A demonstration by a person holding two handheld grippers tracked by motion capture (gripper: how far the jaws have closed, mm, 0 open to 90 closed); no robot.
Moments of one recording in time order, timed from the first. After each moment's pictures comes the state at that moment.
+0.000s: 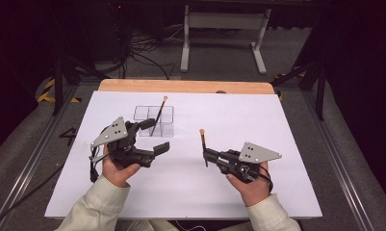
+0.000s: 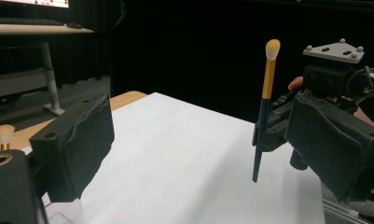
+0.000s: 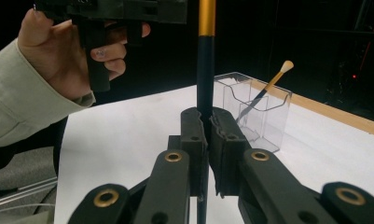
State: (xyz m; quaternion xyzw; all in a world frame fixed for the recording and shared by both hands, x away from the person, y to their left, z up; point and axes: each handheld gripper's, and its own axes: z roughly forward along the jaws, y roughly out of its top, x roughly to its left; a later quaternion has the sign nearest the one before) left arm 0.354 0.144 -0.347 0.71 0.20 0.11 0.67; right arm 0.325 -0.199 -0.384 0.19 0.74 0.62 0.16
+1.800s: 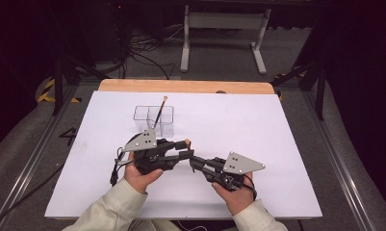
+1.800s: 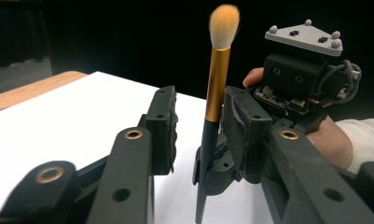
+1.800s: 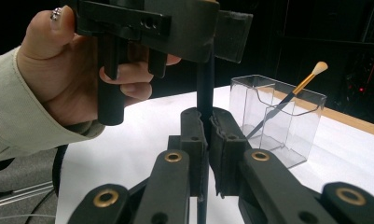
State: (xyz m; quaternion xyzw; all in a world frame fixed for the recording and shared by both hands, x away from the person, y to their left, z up) left arm 0.350 0.091 -0.367 0.75 0.15 0.03 0.65; right arm 0.314 -0.166 -0.406 0.17 0.73 0.64 0.17
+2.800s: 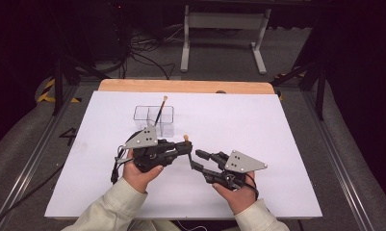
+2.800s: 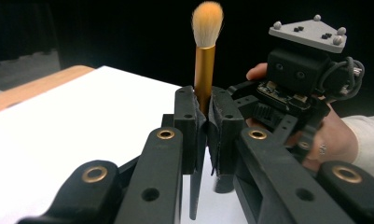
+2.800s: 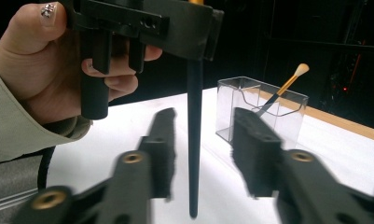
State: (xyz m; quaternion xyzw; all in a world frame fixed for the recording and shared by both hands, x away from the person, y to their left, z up) left arm 0.350 0.093 -0.353 0.76 0.15 0.05 0.63; right arm 0.316 -0.170 -0.404 0.19 0.73 0.64 0.18
